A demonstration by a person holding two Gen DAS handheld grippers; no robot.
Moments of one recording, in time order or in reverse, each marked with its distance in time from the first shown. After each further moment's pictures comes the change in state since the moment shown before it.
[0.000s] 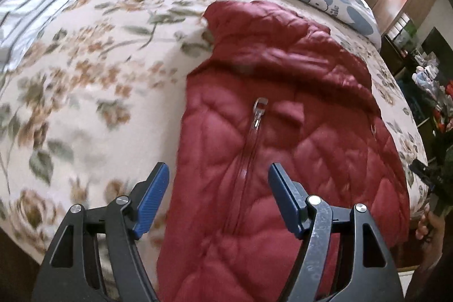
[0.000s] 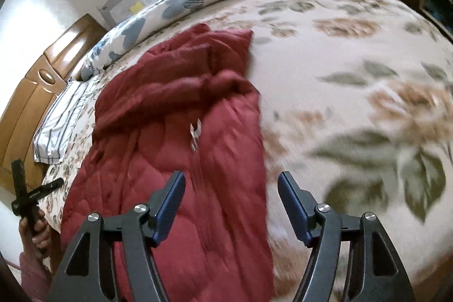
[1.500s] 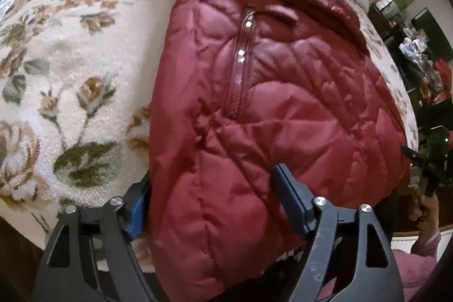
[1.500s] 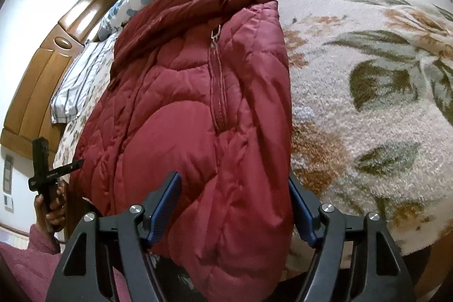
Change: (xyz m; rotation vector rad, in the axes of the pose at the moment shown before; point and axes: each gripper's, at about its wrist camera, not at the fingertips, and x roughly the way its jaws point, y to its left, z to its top) left arm 0.022 0.010 -0.073 0.038 0.213 -0.090; right arm 0.007 0.000 -0.080 -0.037 0.216 0.117
